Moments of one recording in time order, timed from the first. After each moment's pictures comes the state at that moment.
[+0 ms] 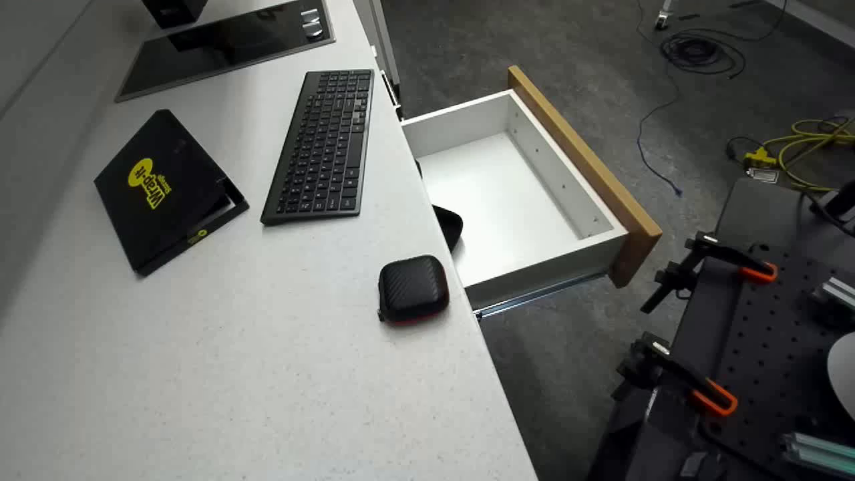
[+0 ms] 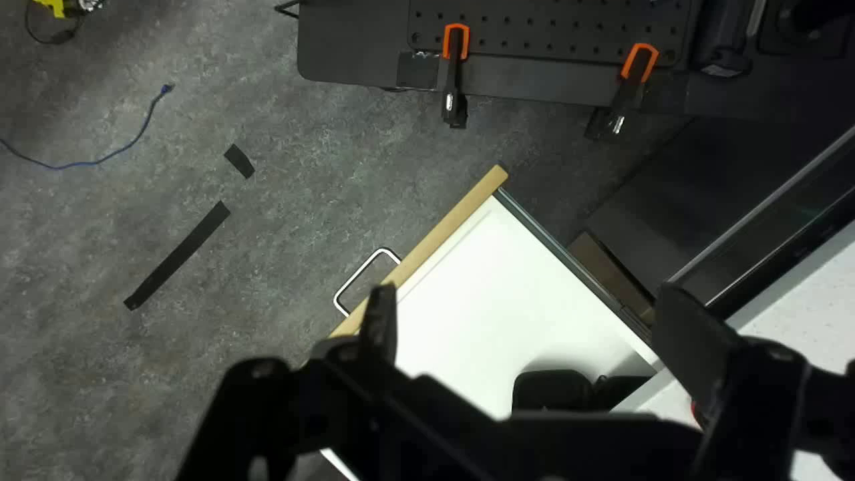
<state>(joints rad) -0.03 -0.72 0.06 -2.34 -0.14 1.52 -0.07</state>
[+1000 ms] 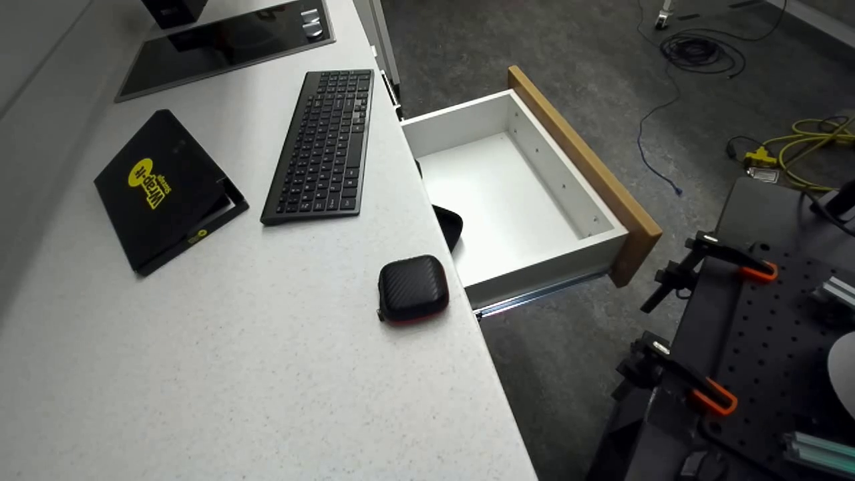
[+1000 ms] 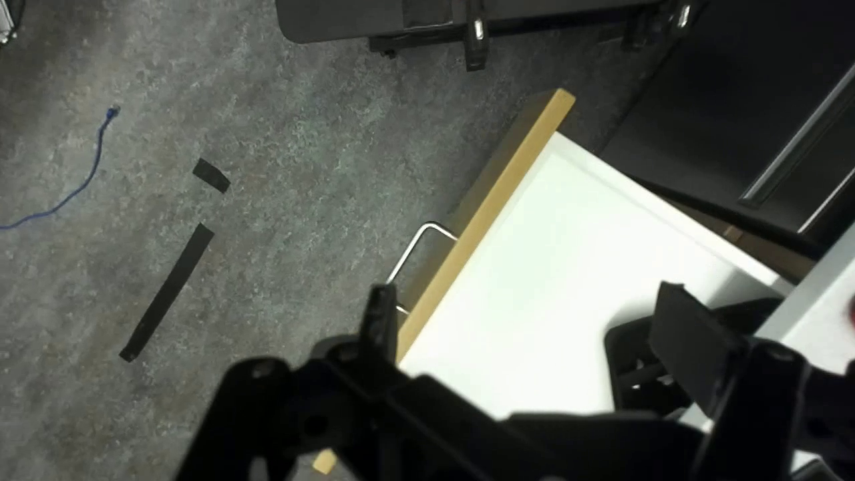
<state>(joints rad) -0.09 -0.57 -0.16 -2.41 -0.16 1.80 -0.07</state>
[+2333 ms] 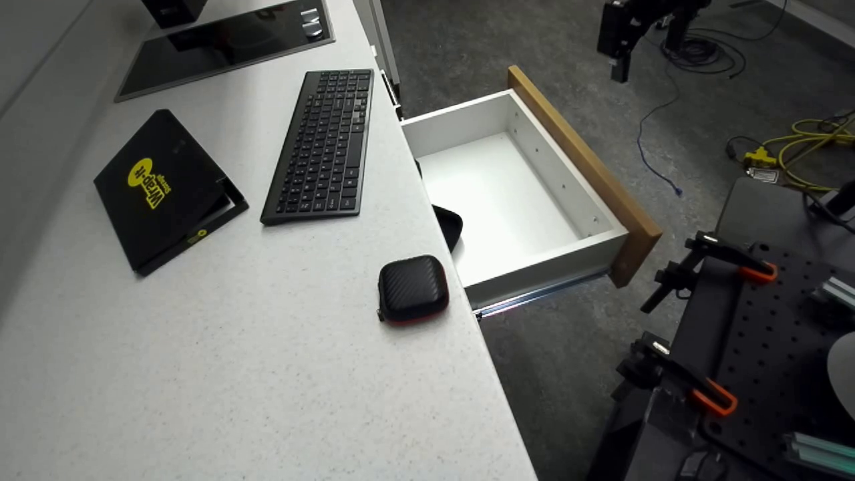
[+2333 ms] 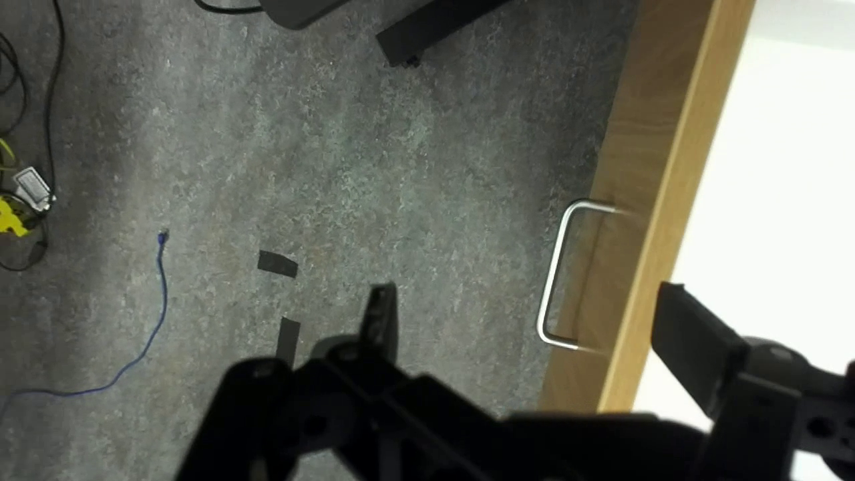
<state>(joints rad) -0.21 -0.10 -0.25 -2.46 -0.20 2.27 0.16</state>
